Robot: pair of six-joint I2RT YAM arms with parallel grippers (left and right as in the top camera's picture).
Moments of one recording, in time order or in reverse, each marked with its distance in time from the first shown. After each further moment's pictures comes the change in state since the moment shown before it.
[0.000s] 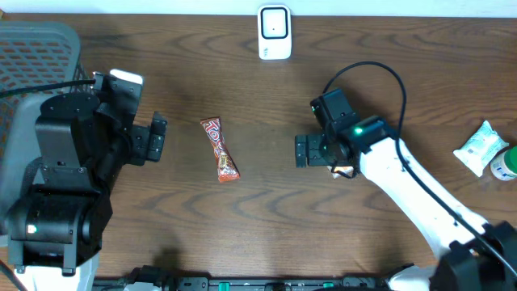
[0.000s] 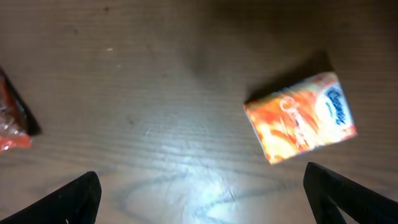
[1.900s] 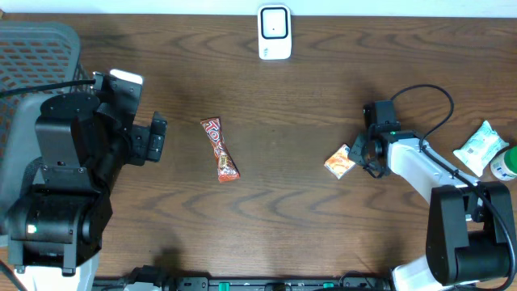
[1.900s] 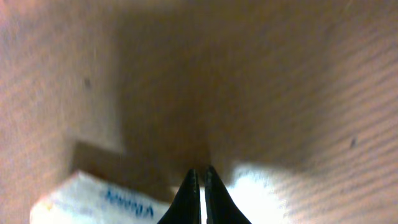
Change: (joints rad) left arm 0.000 0.000 0.000 0.000 0.000 0.000; right arm -0.361 0.130 -0.280 0.402 0.110 0.129
